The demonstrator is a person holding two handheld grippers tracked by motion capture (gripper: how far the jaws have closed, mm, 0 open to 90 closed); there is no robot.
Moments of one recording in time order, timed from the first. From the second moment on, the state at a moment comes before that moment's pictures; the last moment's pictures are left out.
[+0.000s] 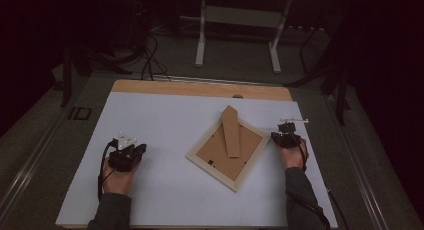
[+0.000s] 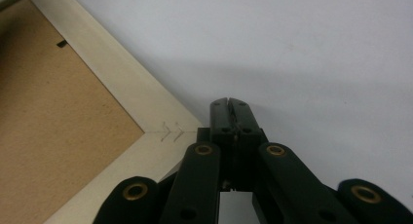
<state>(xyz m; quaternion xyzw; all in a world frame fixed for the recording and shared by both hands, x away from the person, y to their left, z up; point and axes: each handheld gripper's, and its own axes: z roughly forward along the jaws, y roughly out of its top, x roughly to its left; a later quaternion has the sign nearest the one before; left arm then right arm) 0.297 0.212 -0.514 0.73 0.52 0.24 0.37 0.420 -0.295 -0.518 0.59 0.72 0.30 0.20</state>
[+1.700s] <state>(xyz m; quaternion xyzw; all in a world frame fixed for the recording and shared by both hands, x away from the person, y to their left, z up) 0.299 0.178 -0.523 0.77 0.47 0.17 0.39 0.405 -0.242 -0.519 0.55 0.75 0.33 0.14</state>
